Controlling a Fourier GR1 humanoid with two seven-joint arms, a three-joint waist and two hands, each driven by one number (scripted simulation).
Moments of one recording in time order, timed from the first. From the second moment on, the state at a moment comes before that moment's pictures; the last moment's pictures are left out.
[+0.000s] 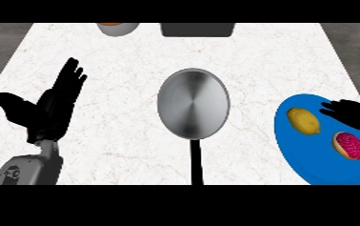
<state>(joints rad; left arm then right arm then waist) -0.15 0.26 -0.02 -1.59 0.21 0.16 0.21 -0.11 -0.82 0.04 -1.29 1.05 0.31 -0.63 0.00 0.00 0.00</state>
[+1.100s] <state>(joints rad) -0.14 0.21 0.04 -1.61 0.16 0.11 0.23 -0.19 -0.65 0.01 -1.09 1.18 0.16 -0.77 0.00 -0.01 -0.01</state>
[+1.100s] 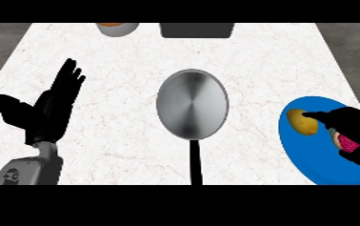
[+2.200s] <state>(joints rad) -0.17 0.21 0.05 -1.58 0.14 0.09 0.25 -0.30 -0.09 0.12 -1.40 1.28 0.10 -0.12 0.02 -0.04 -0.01</state>
